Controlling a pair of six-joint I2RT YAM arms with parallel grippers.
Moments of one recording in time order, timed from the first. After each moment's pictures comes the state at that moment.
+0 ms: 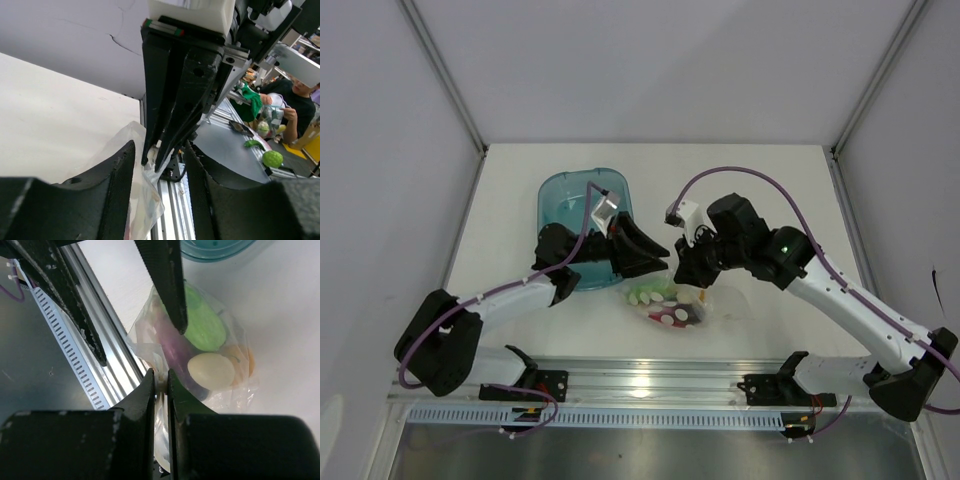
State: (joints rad) left arm -0.60 1.32 0.62 1.08 0.96 -0.79; right arm 0.81 1.20 1.29 -0.83 -0.33 0.00
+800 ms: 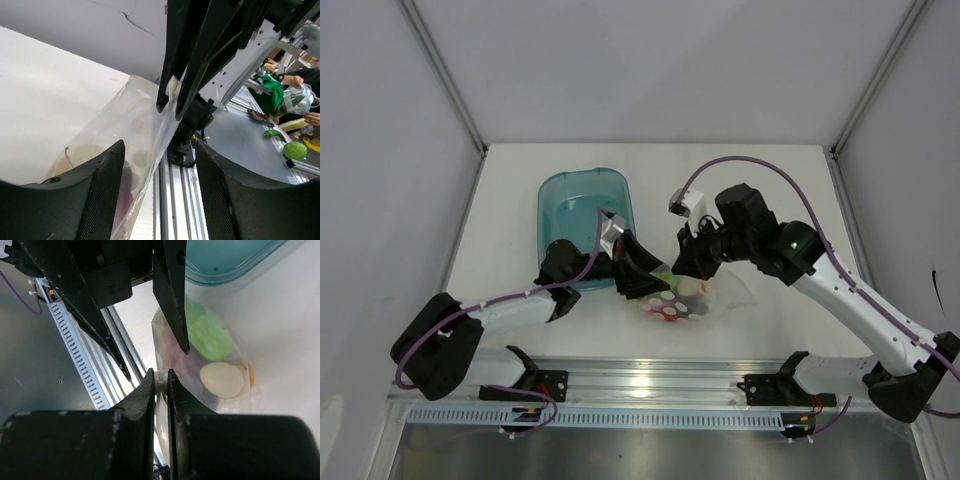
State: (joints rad) left arm -0.67 1.29 0.49 1.05 0.85 -0.64; right arm 0.79 1.20 1.35 -0.82 -0.38 0.00
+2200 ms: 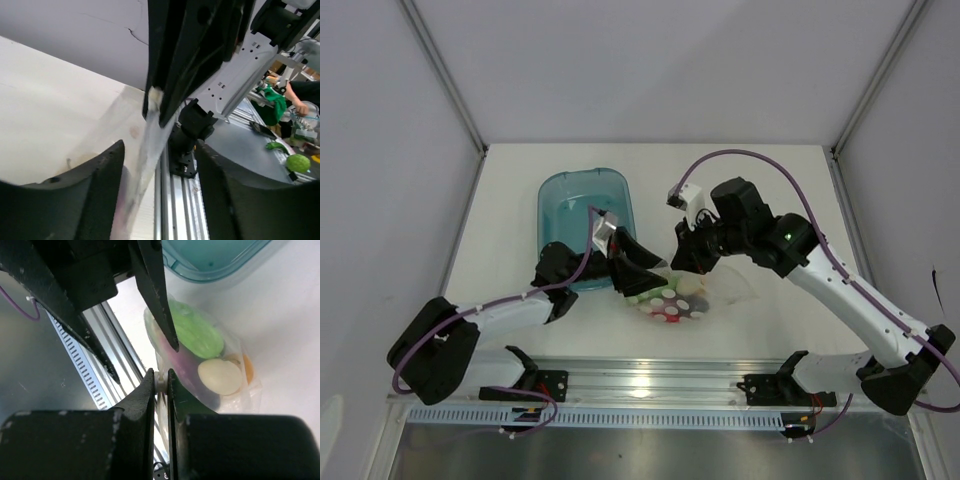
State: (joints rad) left arm -0.66 1.28 0.50 1.08 0.81 -0.67; right arm 0.77 1.25 1.39 -0.85 -0.38 0.03
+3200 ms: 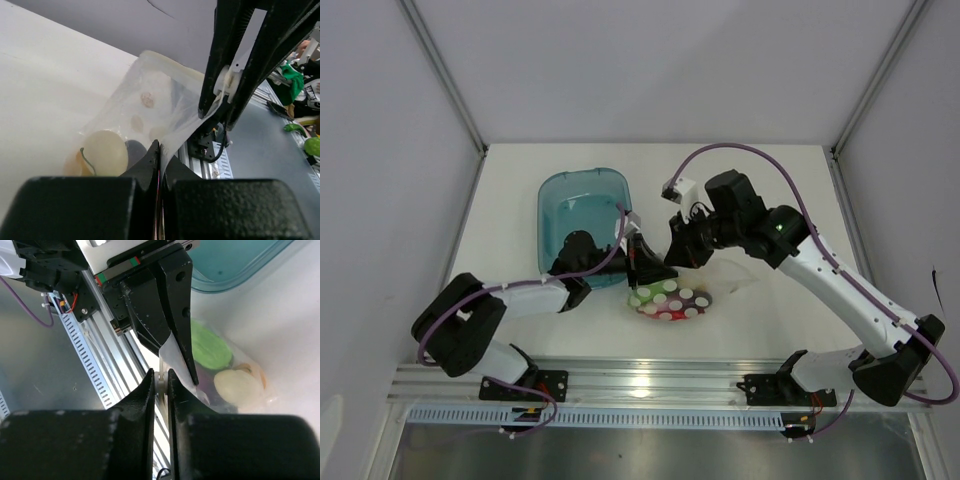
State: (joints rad) left arm -0.68 1.43 0.55 1.00 0.83 -0.53; right arm 0.75 1.31 1.44 -0.83 -0.44 0.06
